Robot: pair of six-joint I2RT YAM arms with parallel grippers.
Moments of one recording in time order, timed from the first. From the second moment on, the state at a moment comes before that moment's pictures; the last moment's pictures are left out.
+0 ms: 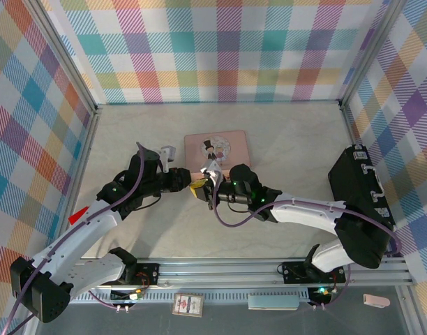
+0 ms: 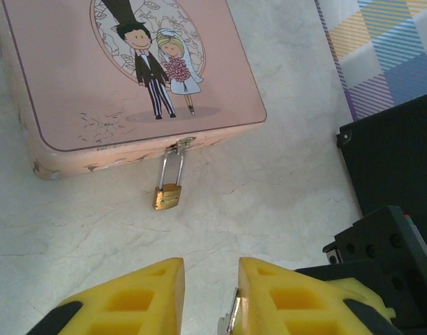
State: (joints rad) left arm -0.56 0.99 0.87 -0.48 0.22 -0.63; right arm 0.96 1.43 0.77 0.39 -0.30 0.19
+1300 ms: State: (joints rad) left arm -0.57 1.01 0.95 -0.76 -0.15 -1.00; right arm 1.06 1.45 0.68 0.55 -0.03 -0.11
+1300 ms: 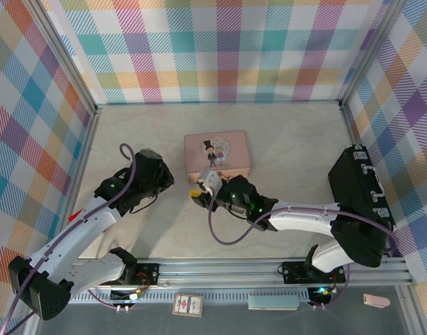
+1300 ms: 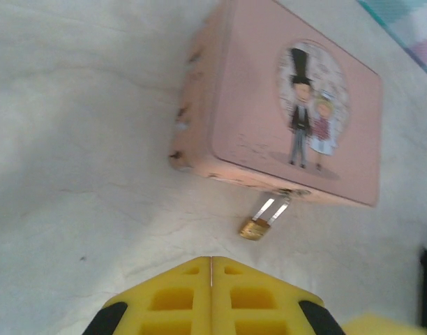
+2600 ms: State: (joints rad) left arm -0.61 0.98 0.95 -0.84 -0.20 -1.21; right arm 1.16 1.70 0.80 0.79 0.07 -0.15
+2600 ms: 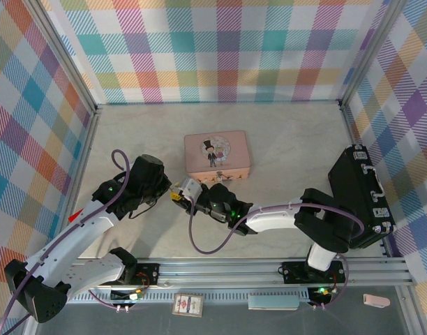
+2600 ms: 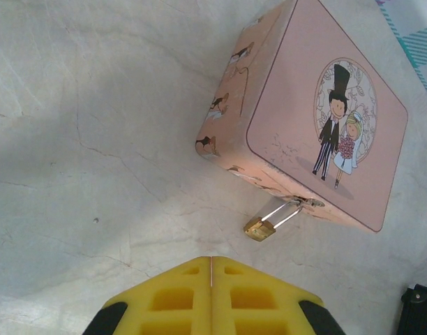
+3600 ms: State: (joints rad) left arm -0.61 0.98 0.98 -0.87 -0.22 -1.21; right arm 1.16 1.76 0.86 0.79 0.12 -0.14
